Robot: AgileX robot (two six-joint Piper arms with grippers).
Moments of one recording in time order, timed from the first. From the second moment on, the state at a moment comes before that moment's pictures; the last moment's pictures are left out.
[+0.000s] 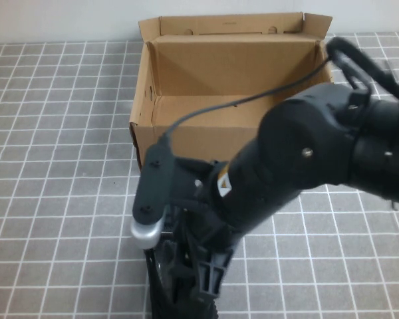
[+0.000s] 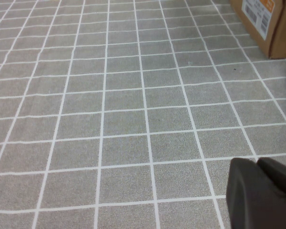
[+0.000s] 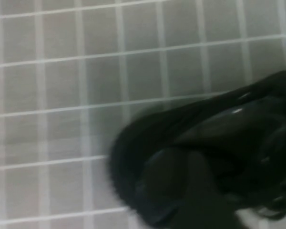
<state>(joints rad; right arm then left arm) 0.91 1.65 -1.39 0.34 0.92 -0.67 -0.05 -0.01 0.03 -0.07 0.39 0.17</state>
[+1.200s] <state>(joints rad) 0.91 1.87 -1.46 0.07 0.76 -0.71 -0.05 -0.01 0.03 -0.07 0.39 0.17</state>
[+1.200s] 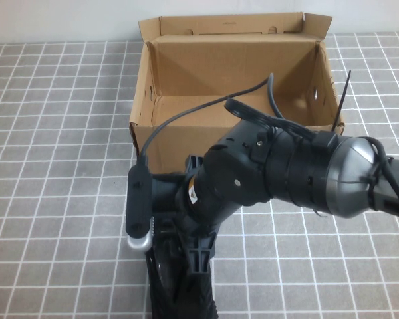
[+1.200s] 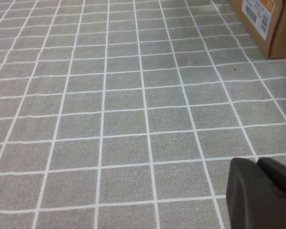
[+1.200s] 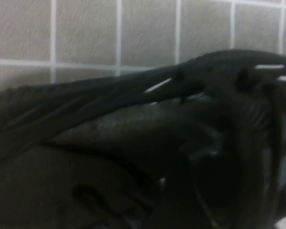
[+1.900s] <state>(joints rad) 0.92 1.90 -1.47 0.04 0.71 -0.71 -0.05 -0.01 0.03 -0.07 0.39 0.17</state>
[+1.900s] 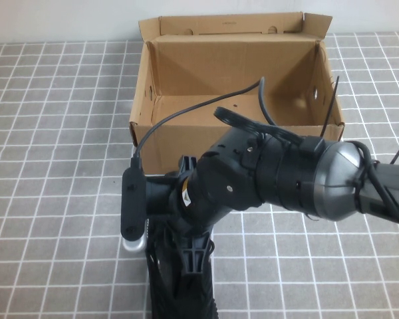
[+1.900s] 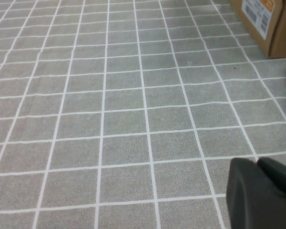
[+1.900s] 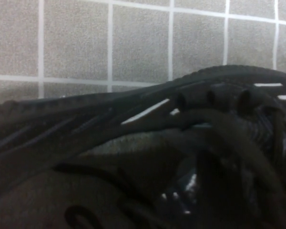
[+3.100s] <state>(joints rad) 0.92 1.51 -1.47 0.06 1.04 -0.48 -0.05 -0.01 0.03 -0.07 0.39 0.17</state>
